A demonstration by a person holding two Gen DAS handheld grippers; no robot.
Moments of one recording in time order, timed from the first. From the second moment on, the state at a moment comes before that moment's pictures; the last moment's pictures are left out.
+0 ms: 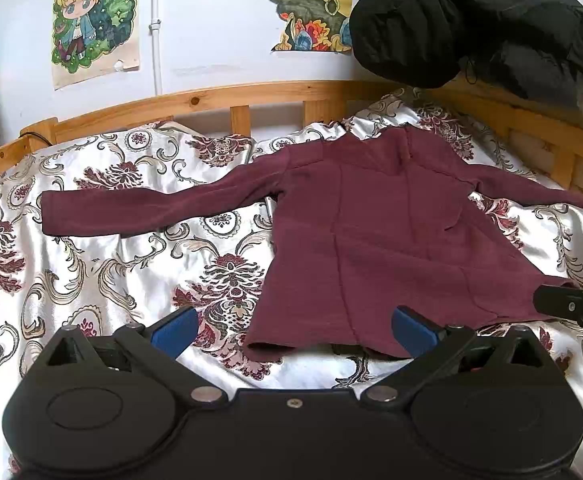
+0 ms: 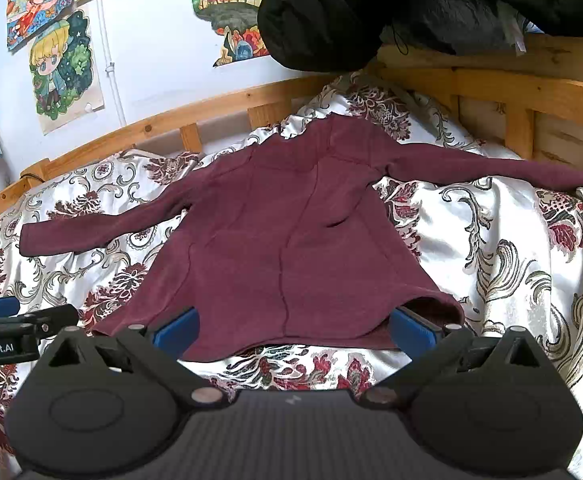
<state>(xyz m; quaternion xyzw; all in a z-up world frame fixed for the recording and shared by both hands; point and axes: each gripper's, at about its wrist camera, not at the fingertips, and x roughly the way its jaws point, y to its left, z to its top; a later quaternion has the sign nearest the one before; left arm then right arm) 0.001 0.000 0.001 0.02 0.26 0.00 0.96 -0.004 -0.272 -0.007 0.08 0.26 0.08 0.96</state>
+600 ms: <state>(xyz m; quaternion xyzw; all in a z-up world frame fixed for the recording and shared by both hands) 0.001 -0.001 0.001 0.02 0.26 0.00 0.96 0.000 -0.272 -0.008 0.08 0.26 0.08 0.96</state>
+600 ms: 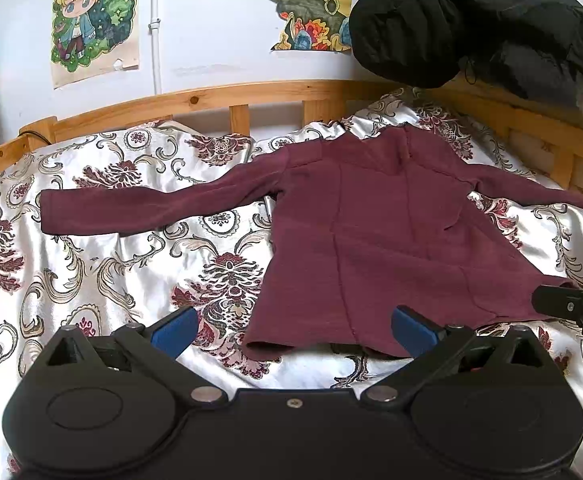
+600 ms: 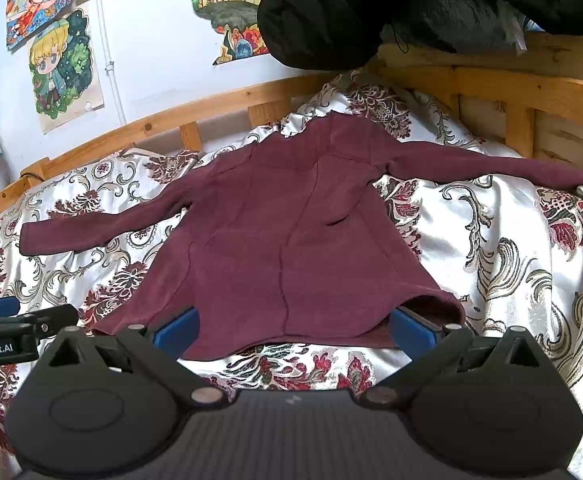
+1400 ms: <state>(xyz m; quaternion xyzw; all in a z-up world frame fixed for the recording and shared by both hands) 0.000 -0.003 -0.001 0.02 0.27 0.00 0.96 0.000 -0.273 -0.010 0.08 0.27 0.08 0.96</state>
